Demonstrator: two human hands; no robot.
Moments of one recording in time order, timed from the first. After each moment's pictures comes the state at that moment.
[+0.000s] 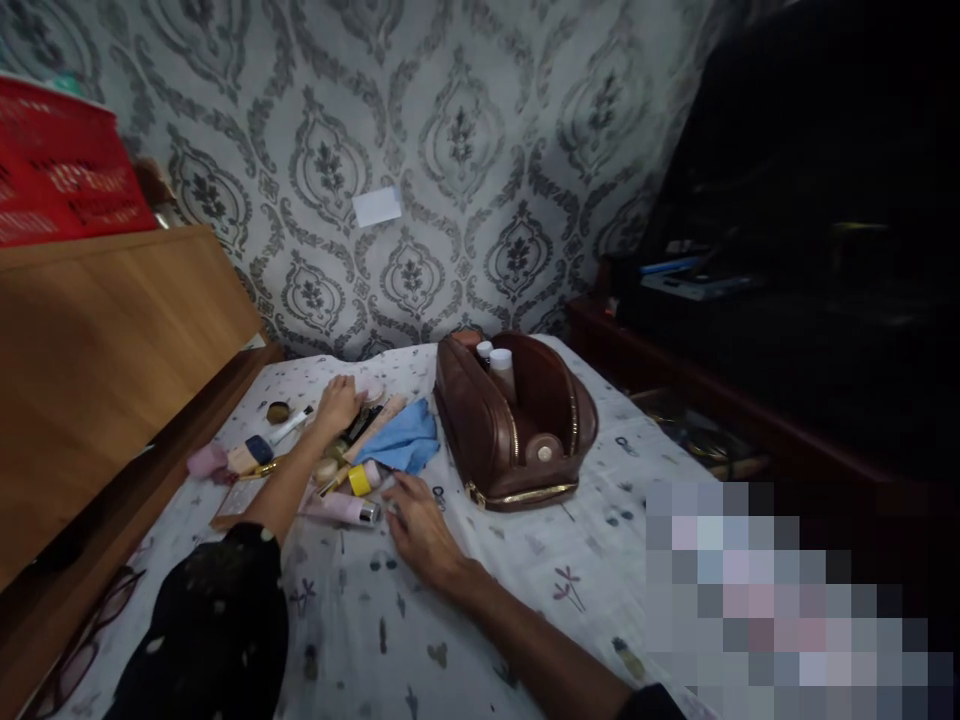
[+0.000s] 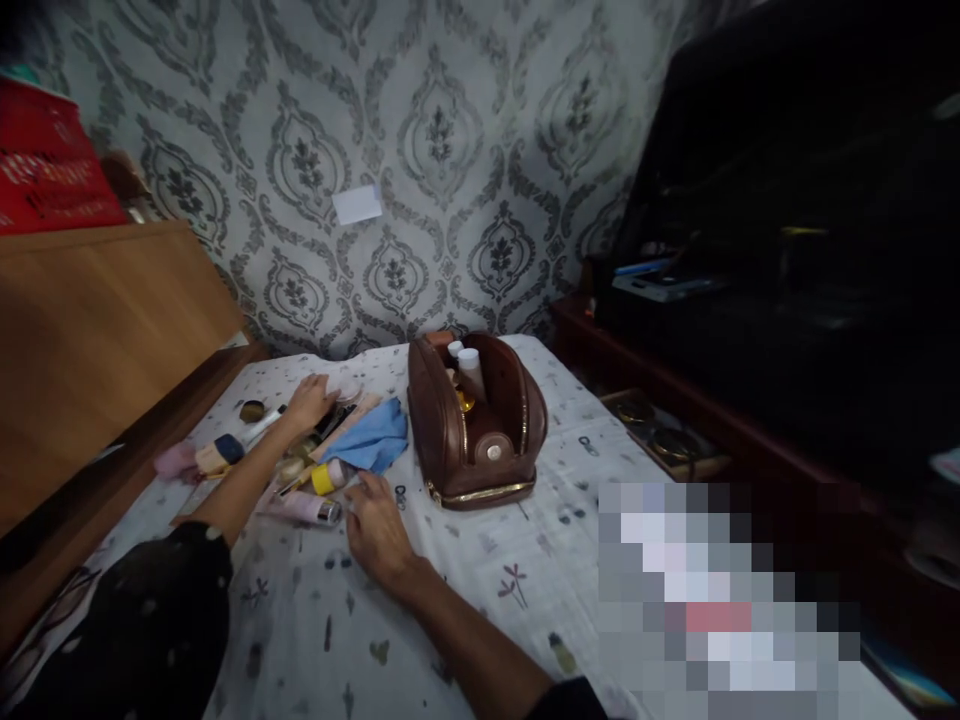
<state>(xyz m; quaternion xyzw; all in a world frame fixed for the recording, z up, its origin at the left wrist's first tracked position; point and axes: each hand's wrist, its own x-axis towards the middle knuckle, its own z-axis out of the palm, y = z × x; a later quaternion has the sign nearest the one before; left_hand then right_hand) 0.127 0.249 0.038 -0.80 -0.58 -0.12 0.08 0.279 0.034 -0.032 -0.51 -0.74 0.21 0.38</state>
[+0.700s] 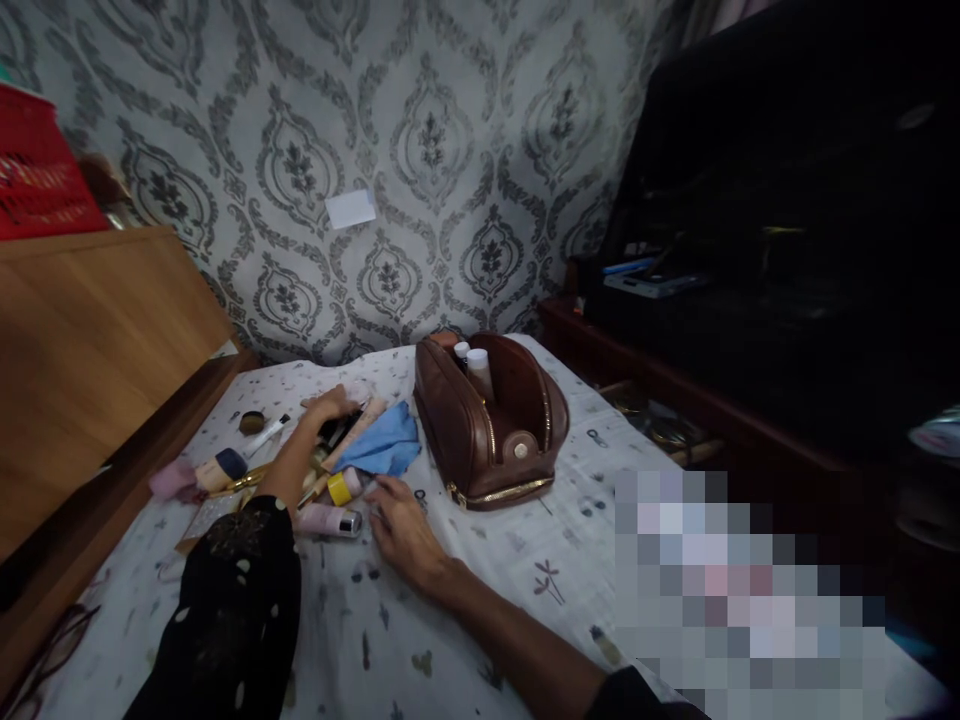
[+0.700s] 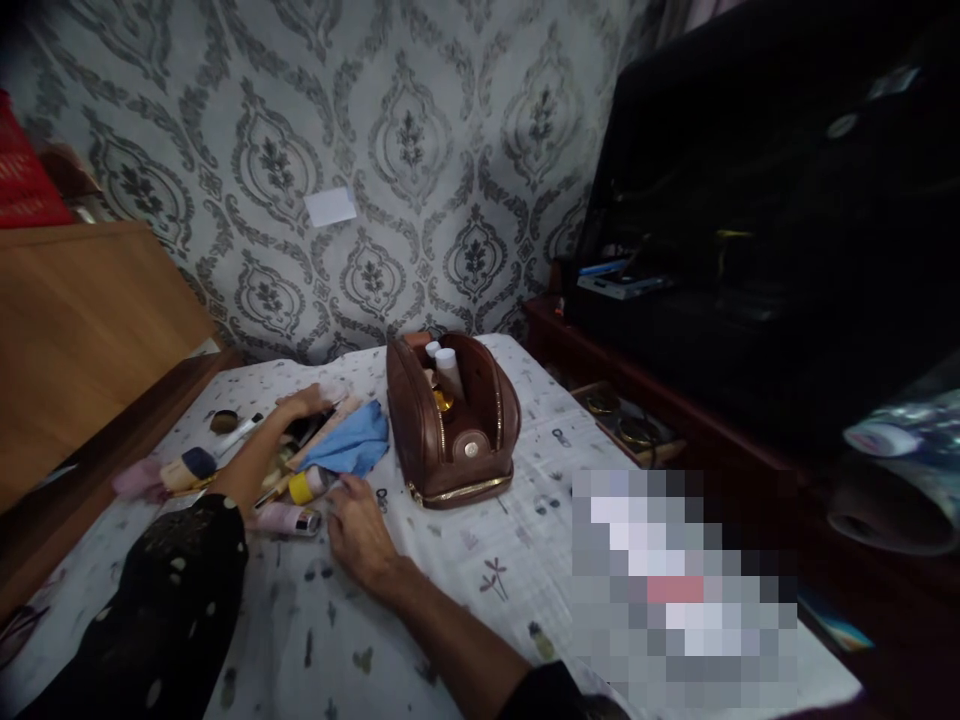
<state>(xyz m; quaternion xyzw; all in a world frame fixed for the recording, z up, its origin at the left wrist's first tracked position) 0.149 0.303 0.026 -0.74 -0.67 0.01 -0.09 0.280 0.040 -0.035 -0.51 -0.73 0.22 0.40</state>
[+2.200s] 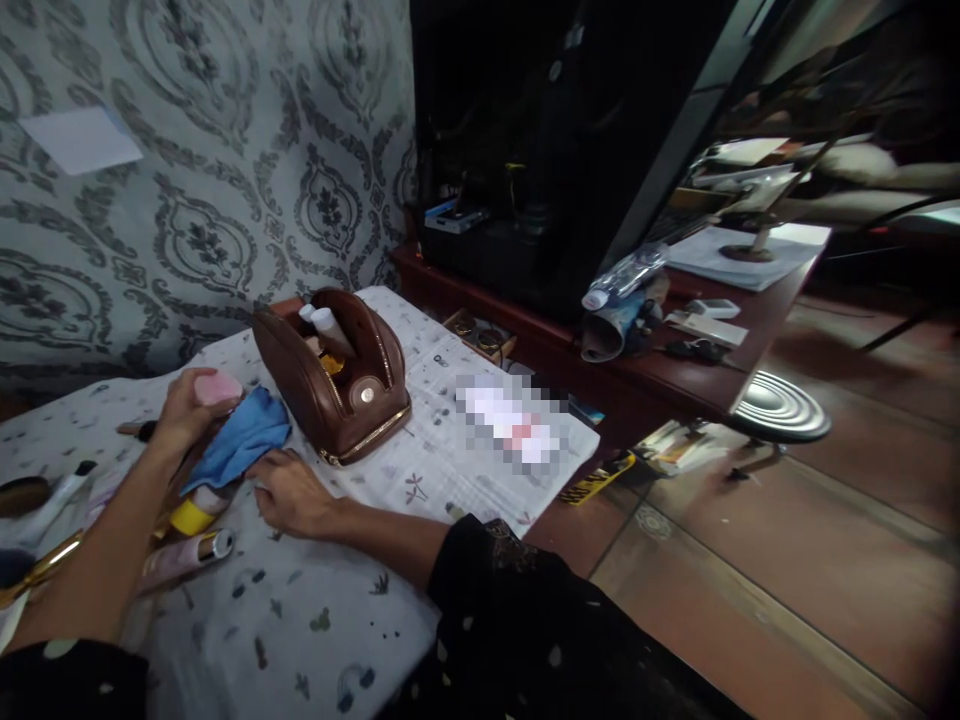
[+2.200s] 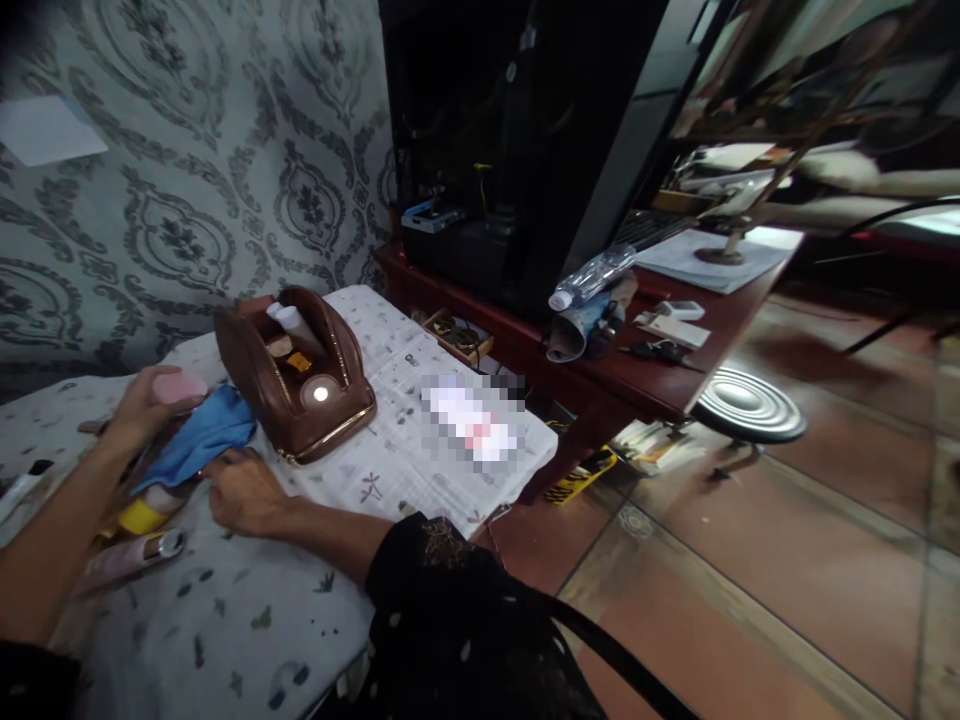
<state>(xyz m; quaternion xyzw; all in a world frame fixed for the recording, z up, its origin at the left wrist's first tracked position) 0.185 0.244 0.033 -0.83 -0.47 -0.27 -0.12 0.296 0.055 -0.022 -0.55 -0.73 0.15 0.38</state>
